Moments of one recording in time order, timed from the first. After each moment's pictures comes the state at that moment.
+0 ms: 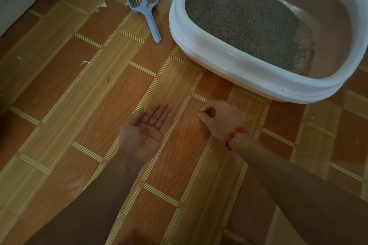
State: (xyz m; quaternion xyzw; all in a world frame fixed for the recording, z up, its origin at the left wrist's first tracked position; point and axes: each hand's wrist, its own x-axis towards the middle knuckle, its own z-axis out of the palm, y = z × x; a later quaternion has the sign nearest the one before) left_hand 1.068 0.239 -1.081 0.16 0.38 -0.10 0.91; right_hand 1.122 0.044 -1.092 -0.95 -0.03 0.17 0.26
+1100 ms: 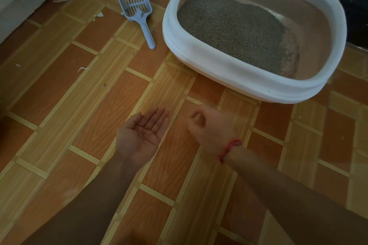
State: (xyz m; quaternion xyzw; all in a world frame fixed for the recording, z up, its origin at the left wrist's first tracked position) left_hand 1.063 0.237 -1.080 0.17 0.35 -0.12 0.91; right_hand 1.090 0.054 -1.063 -0.93 -0.07 0.11 0.34
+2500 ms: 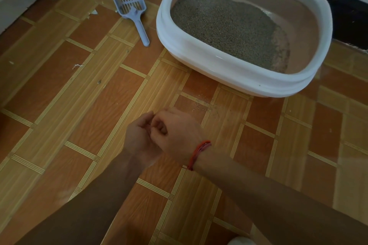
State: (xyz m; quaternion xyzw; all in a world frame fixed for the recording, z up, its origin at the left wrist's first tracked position) left_hand 1.050 0.221 -1.084 0.22 0.33 -0.24 0.89; right_hand 1.067 0.105 -1.039 -0.92 -0.18 0.14 0.31
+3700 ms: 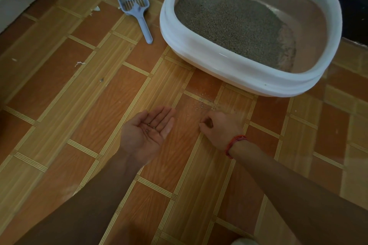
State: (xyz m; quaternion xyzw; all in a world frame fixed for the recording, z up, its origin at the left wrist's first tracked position) left_hand 1.055 0.224 -1.077 0.19 0.35 -0.15 0.90; right_hand 1.090 0.021 -1.088 -0.96 -0.05 0.20 0.20
